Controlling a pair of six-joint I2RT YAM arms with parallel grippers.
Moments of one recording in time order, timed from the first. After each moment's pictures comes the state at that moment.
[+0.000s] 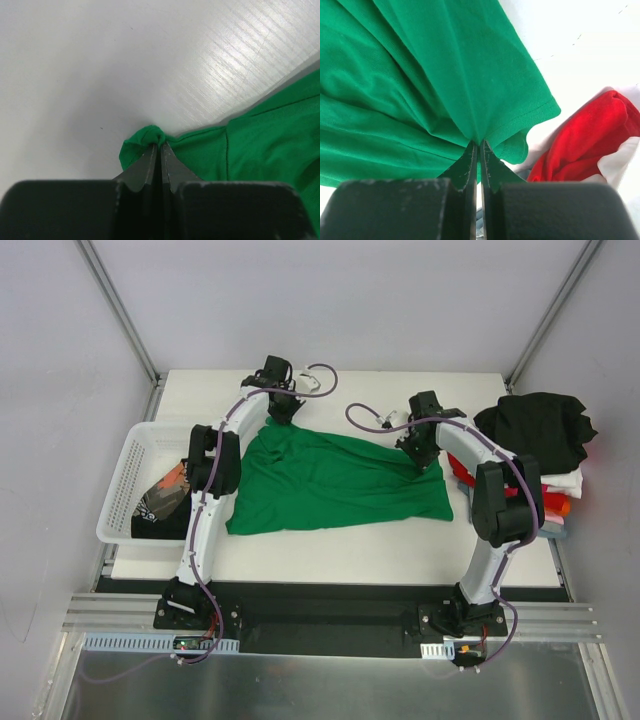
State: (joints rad) left arm -0.28 2.52 2.24 -0.73 0.26 0.56; right arm 0.25 1.86 1.40 -0.76 0.04 -0.58
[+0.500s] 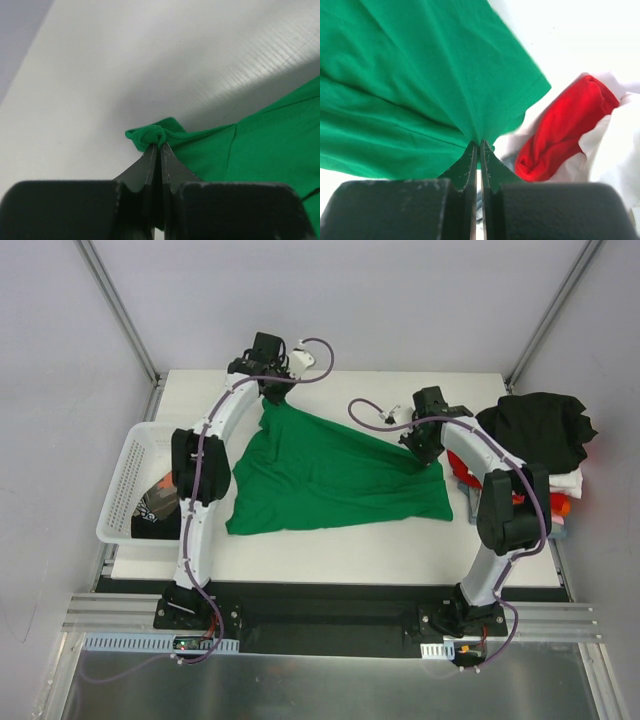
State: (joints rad) left arm -0.28 2.36 2.24 -0.76 0.18 0.57; right arm 0.25 1.80 1.40 -0.79 0.07 -0.58
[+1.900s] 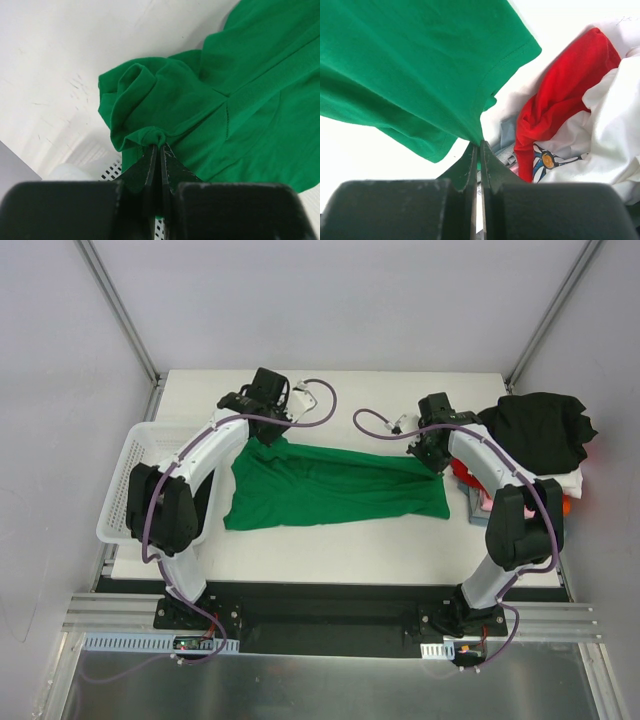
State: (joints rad) left arm -0.42 1.78 1.57 -0.76 -0.03 0.54; right arm 0.25 1.68 1.33 -0.88 0.14 -0.62
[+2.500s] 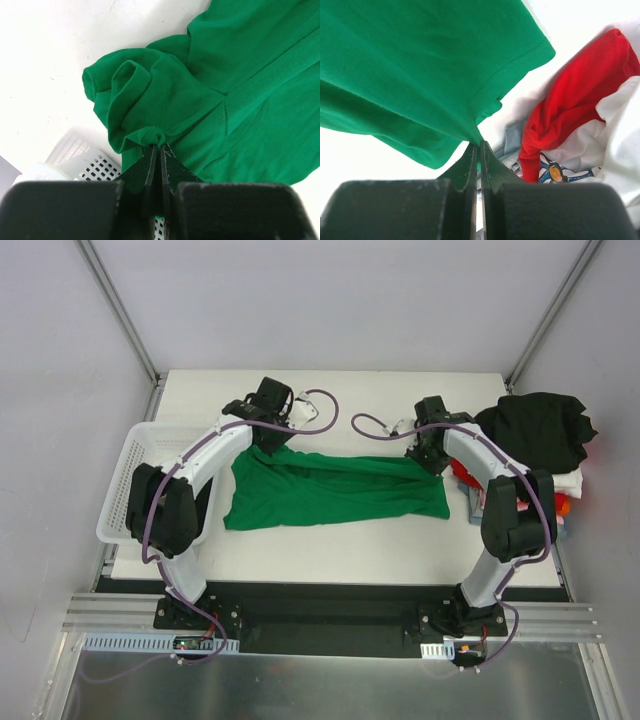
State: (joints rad) left arm -0.45 1.76 1.49 -0.75 -0.04 0.50; right arm 0.25 1.74 1.33 -0.87 0.15 -0.63
